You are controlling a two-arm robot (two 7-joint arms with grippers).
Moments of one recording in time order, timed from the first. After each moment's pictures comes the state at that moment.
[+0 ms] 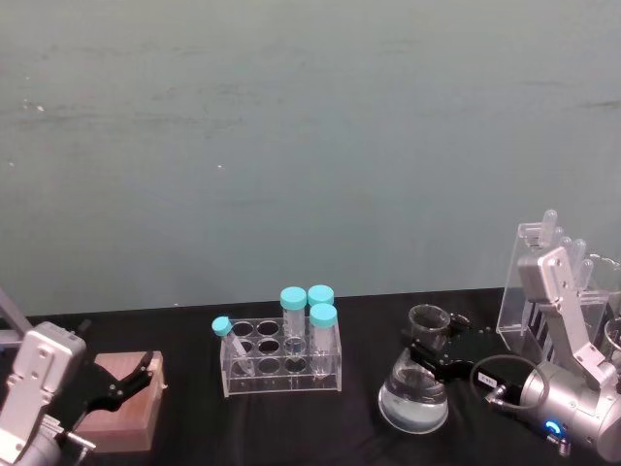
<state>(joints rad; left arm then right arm) -0.20 0.60 0.45 -1.41 -0.25 -0.12 0.03 0.36 0.45 -0.39 -1.36 0.50 0.12 0.42</state>
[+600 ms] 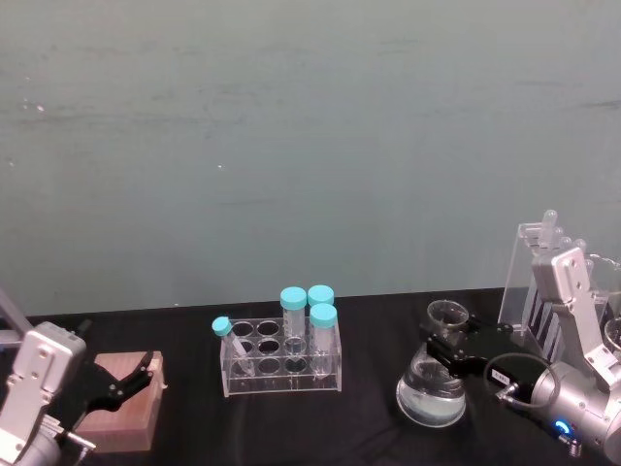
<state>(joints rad) -0.20 0.60 0.45 -1.41 -0.25 -0.12 0.03 0.32 0.43 -0.33 -1.38 0.46 0.13 0.35</state>
